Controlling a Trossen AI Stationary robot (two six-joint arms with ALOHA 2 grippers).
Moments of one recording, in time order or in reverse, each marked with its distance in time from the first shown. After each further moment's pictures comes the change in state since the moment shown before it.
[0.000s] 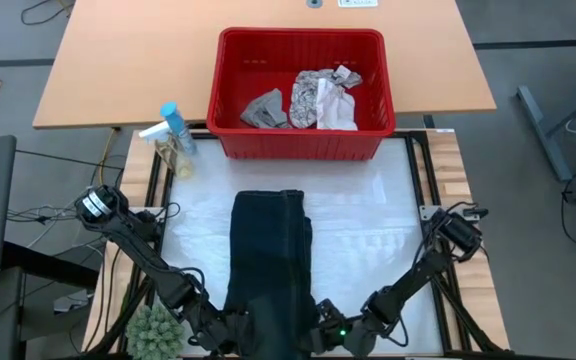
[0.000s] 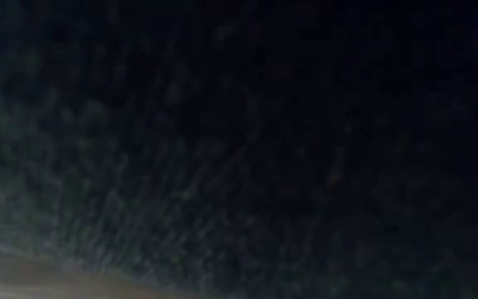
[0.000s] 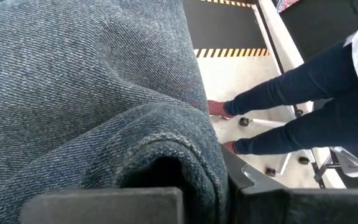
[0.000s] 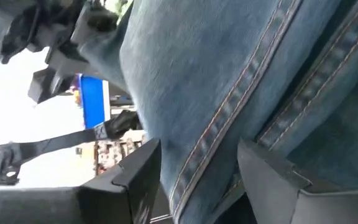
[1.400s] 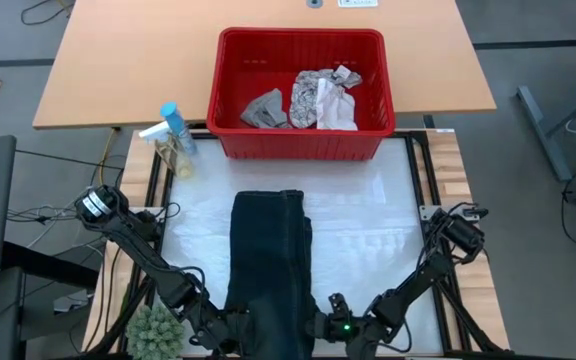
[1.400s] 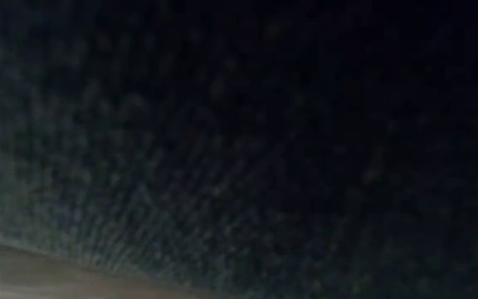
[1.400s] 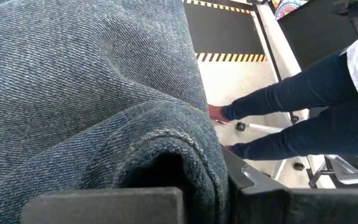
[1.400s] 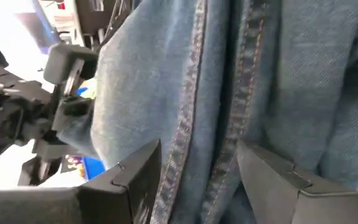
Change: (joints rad) left arm 0.001 0.000 0.000 0.015 0.002 -0.026; right arm 0.025 0.002 0.002 -0.216 0.227 0.360
